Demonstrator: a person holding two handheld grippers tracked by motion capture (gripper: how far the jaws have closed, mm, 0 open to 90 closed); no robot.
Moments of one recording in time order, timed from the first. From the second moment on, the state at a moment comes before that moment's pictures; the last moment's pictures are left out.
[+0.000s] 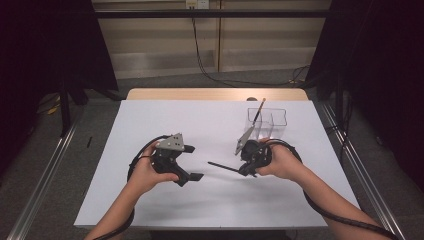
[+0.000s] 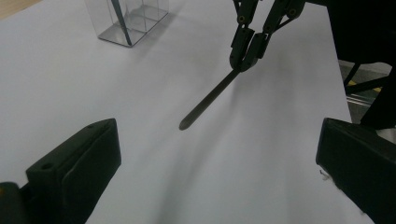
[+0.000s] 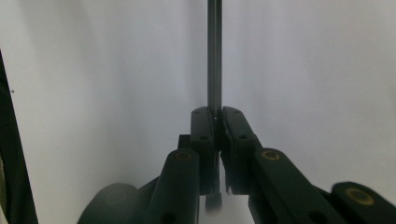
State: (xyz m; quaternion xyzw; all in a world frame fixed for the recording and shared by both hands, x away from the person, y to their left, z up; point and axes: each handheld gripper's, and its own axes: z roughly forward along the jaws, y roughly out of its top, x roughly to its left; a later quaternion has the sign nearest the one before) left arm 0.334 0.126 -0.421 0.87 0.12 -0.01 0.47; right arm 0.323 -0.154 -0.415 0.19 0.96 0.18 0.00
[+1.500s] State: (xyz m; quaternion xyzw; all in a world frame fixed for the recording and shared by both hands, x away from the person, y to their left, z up) left arm 0.345 0.087 -0.419 0.95 0.07 -0.01 0.31; right arm 0.319 -0.127 -0.403 0.15 0.97 0.19 -0.02
